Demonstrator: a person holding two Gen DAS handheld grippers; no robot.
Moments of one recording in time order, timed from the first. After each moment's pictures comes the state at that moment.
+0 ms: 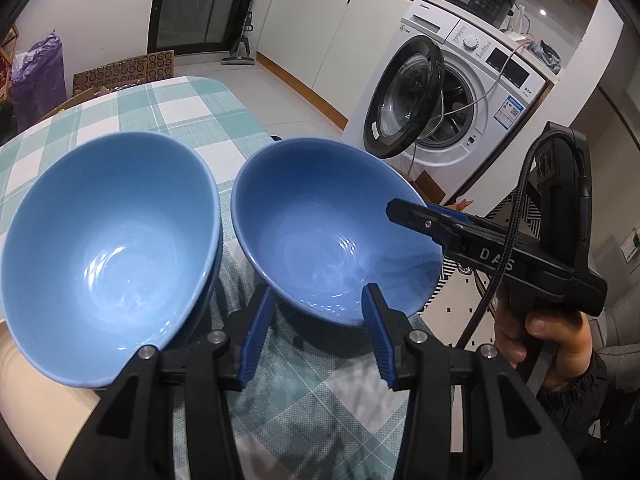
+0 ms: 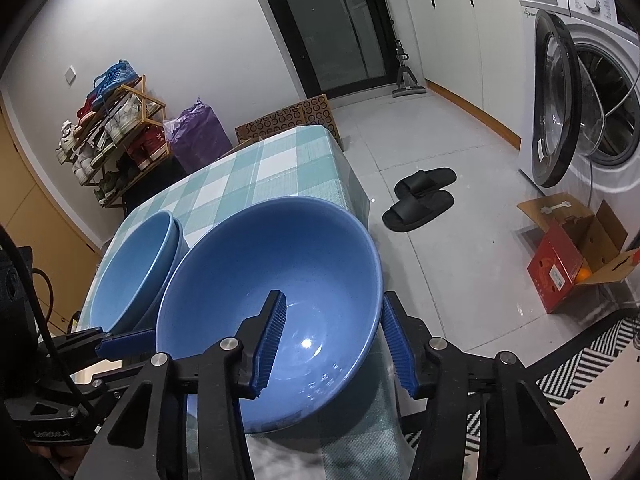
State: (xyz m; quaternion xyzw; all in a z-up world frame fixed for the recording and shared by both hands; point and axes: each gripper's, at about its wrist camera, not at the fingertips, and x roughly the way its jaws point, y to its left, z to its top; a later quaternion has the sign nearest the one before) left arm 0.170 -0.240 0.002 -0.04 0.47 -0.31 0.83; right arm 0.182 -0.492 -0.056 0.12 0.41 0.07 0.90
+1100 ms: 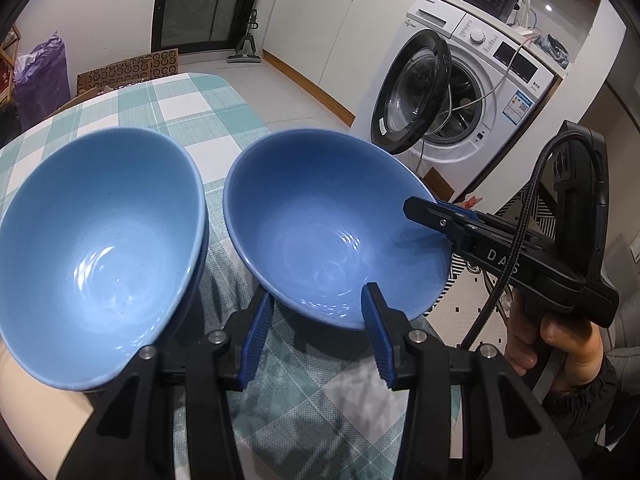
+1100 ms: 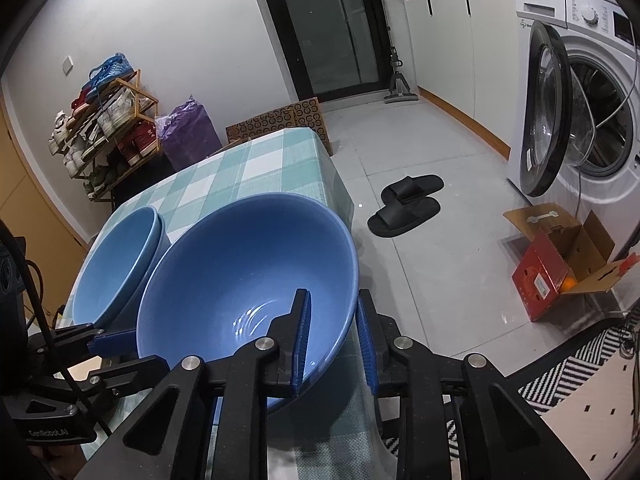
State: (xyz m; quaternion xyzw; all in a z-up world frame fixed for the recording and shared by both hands) left arm 0.169 -0.253 -0.004 -0.03 0.47 -0.30 0.83; right arm 0.177 -0.500 -0.060 0.09 0.40 0.05 0.91
